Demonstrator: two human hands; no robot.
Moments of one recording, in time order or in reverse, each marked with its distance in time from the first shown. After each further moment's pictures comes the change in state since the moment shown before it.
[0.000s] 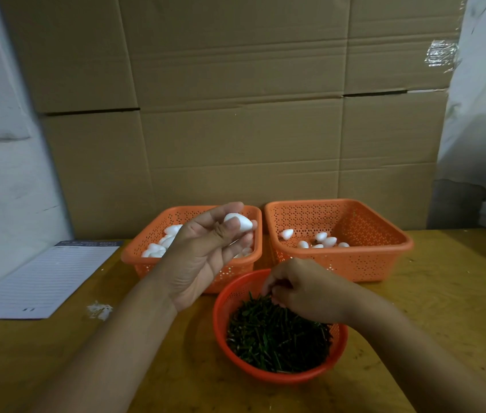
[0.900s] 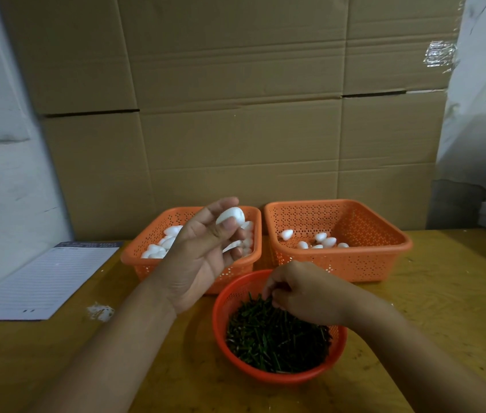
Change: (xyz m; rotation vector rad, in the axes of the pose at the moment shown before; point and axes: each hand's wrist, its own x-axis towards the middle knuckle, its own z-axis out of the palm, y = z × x) left_hand -0.003 0.001 0.002 0.014 -0.051 0.003; right_hand 0.000 0.001 0.000 -0.044 -0.022 0.007
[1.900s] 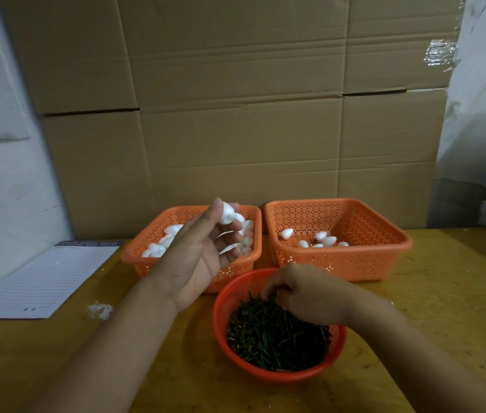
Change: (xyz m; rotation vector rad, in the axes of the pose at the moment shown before) left_hand 0.003 0.001 -0.002 0.071 0.149 -0.079; right_hand 0.000 -0.001 0.001 -0.036 -0.042 0.030
